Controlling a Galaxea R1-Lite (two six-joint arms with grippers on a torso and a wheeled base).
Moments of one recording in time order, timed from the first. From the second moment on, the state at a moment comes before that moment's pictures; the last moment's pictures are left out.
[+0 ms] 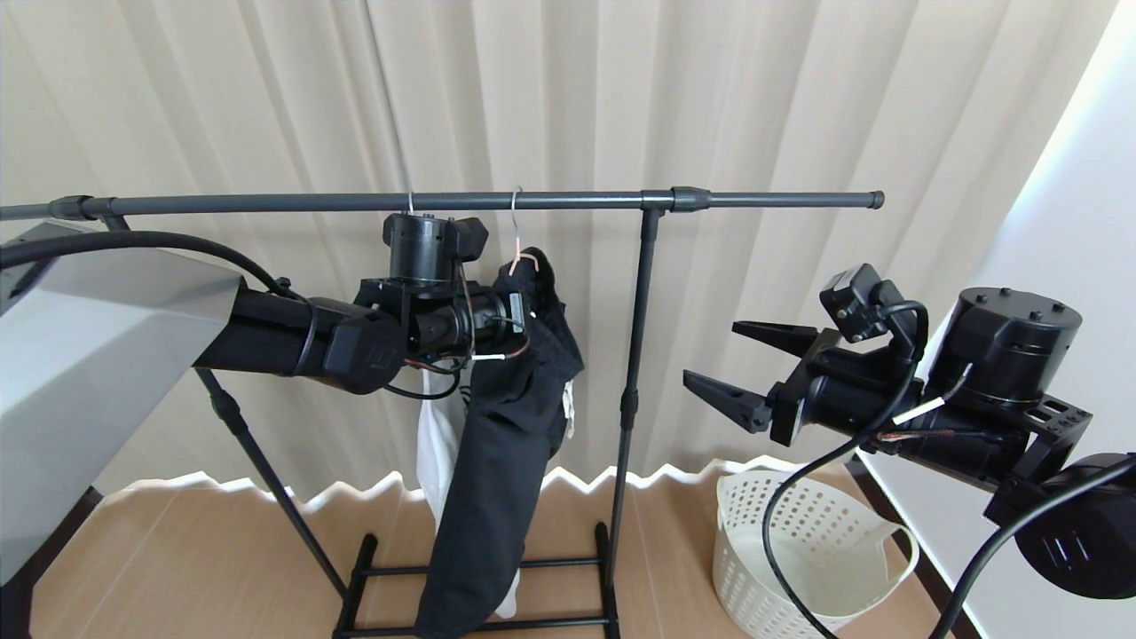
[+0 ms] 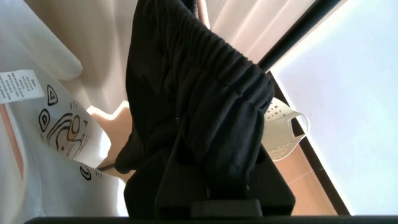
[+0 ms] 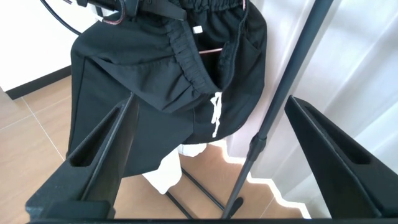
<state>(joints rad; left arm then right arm) -0.42 2.14 -1.46 -0.33 -0.05 -0.24 0.37 1.78 -0.63 -1.04 0.43 -0.07</state>
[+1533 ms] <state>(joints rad) -0.42 1.62 -1.18 -0.08 -0.03 -0.20 0.31 1.57 -0.79 -0.54 0.18 0.07</state>
